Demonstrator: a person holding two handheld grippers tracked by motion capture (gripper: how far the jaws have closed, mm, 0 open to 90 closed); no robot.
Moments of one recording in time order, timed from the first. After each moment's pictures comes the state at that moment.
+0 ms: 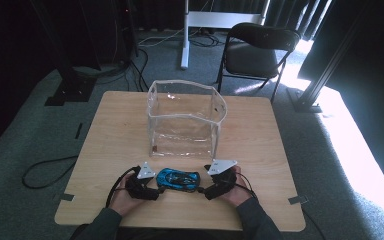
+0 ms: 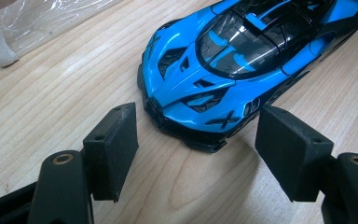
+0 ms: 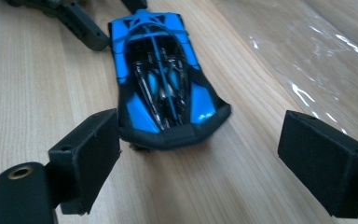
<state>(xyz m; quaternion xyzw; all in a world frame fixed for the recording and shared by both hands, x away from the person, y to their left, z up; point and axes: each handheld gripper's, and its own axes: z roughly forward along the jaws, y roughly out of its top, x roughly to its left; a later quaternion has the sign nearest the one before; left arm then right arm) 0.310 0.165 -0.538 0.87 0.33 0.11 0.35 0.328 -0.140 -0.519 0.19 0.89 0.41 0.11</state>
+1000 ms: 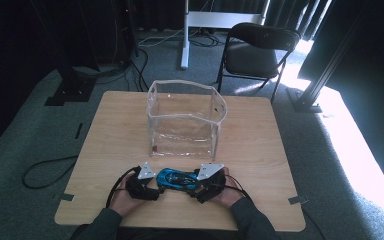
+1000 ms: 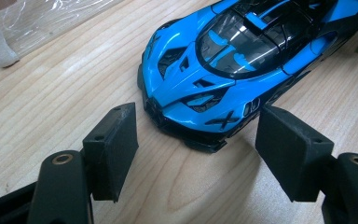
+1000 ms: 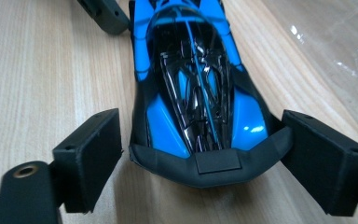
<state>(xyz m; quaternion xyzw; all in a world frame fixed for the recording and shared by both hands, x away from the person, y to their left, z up) 0.309 0.164 -0.538 0.87 0.33 0.12 0.34 0.332 -0.114 -0.542 0.13 0.90 0.40 0.10</state>
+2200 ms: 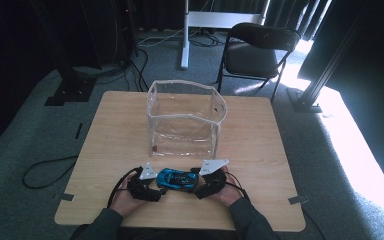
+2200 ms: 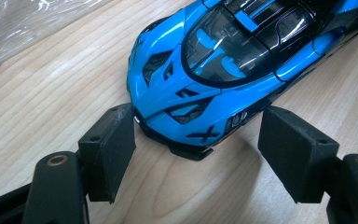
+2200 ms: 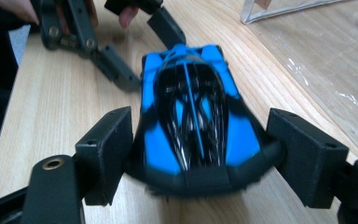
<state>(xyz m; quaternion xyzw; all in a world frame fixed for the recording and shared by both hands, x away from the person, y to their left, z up) 0.307 0.156 -0.538 0.88 0.32 0.12 0.34 0.334 -0.115 -0.525 0.16 0.87 0.46 0.06</state>
